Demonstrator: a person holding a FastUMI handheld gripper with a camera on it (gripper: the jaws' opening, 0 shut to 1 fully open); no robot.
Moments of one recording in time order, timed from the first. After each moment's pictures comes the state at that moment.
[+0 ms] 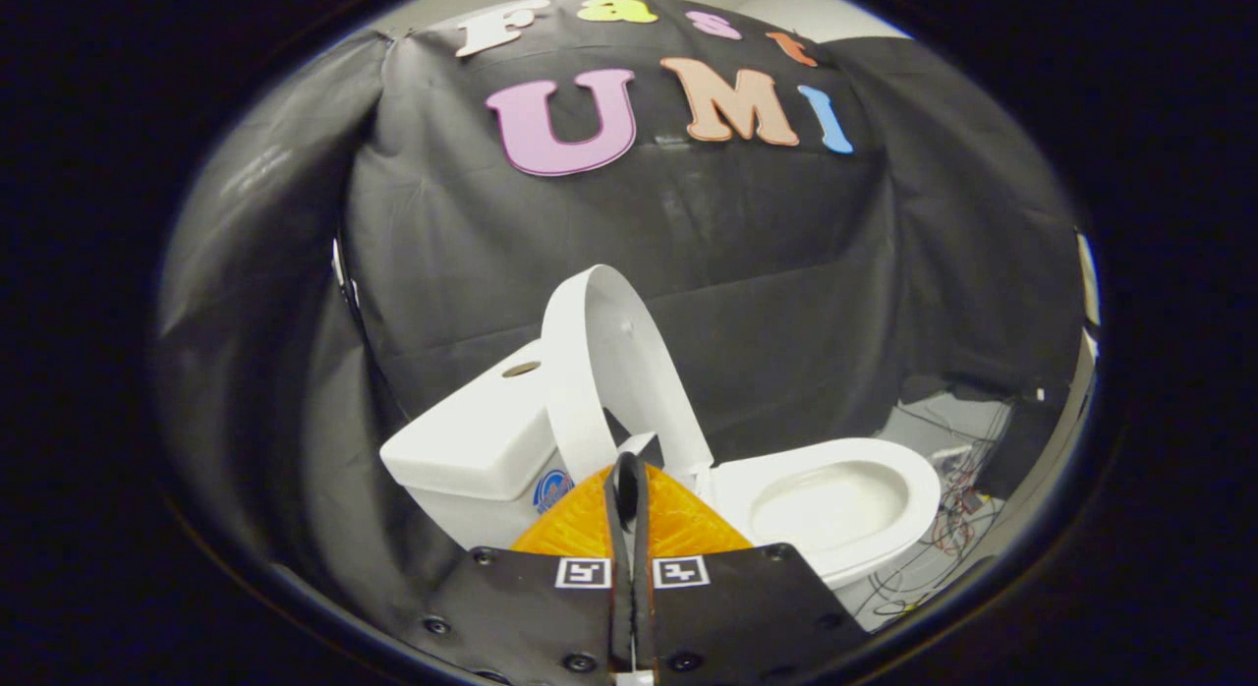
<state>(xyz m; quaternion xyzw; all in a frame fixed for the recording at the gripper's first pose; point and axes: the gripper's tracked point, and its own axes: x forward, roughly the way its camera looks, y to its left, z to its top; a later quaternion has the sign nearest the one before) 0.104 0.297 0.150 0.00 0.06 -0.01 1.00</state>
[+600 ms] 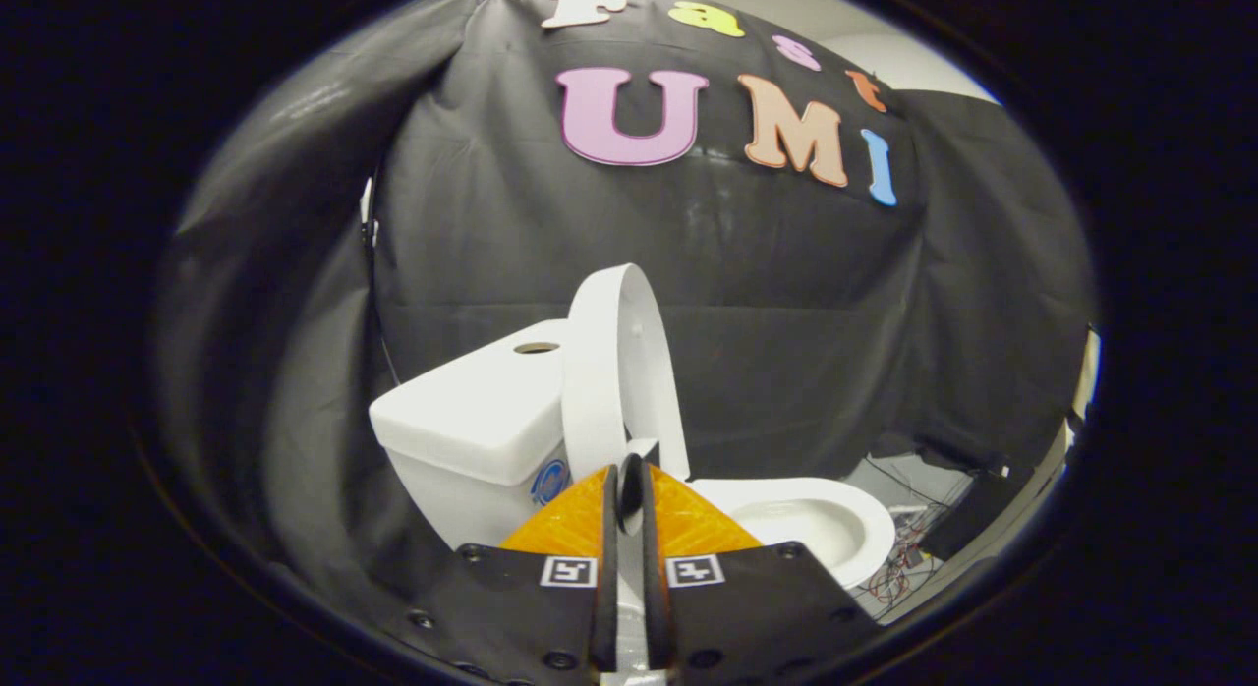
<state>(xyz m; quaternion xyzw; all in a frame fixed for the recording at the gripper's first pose) 0.108 0.308 0.142 -0.10 0.06 0.00 0.99</state>
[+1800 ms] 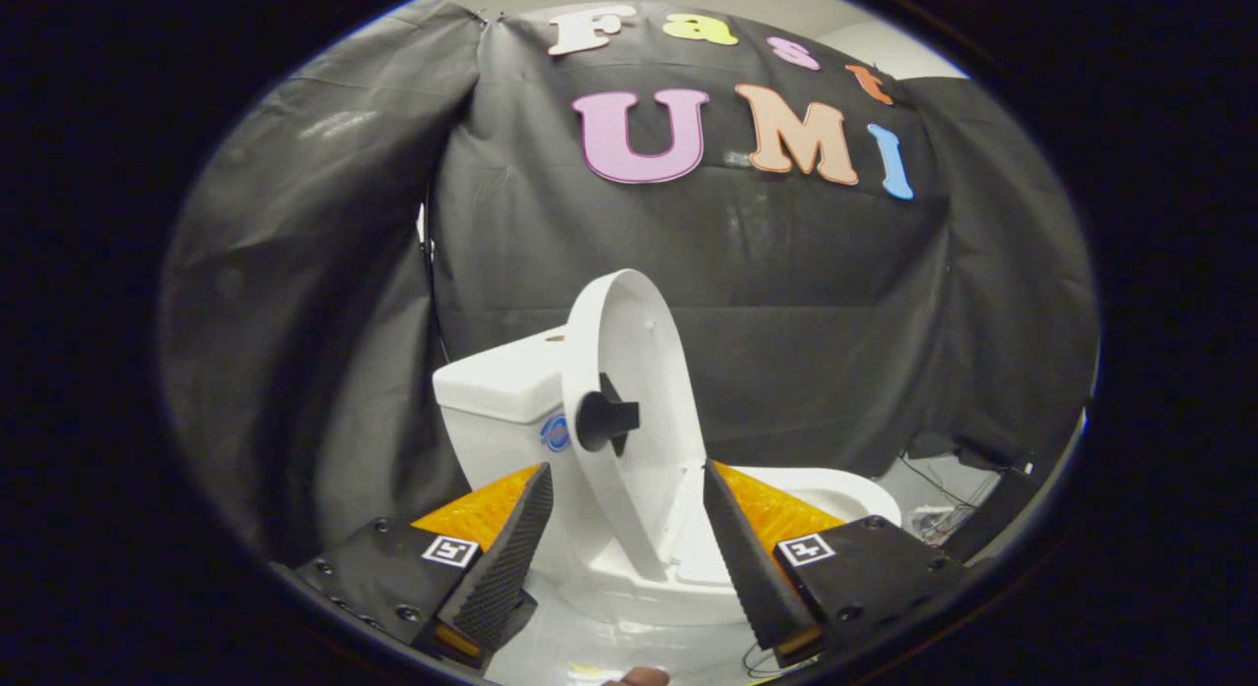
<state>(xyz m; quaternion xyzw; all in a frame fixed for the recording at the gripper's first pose) 0.030 0.243 0.138 -0.08 0.05 0.08 0.99</state>
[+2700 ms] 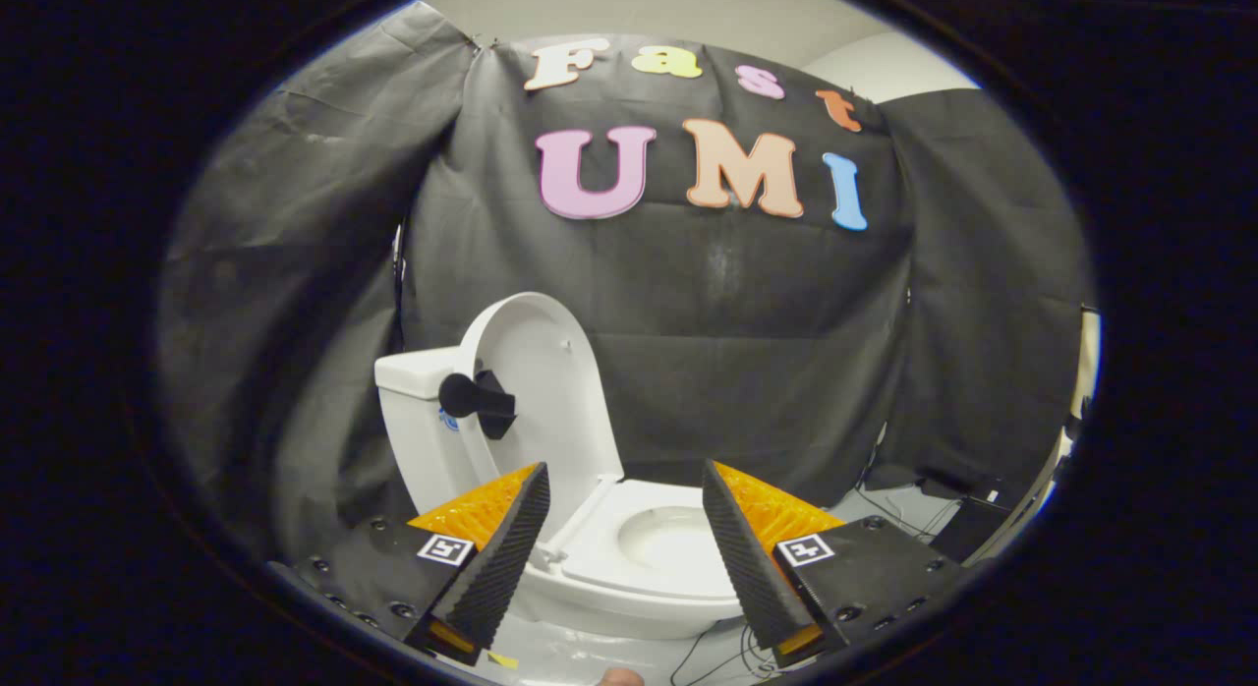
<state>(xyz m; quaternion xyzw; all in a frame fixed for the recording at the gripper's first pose) 0.005 0.116 0.165 -0.09 -0.03 0.05 0.99</state>
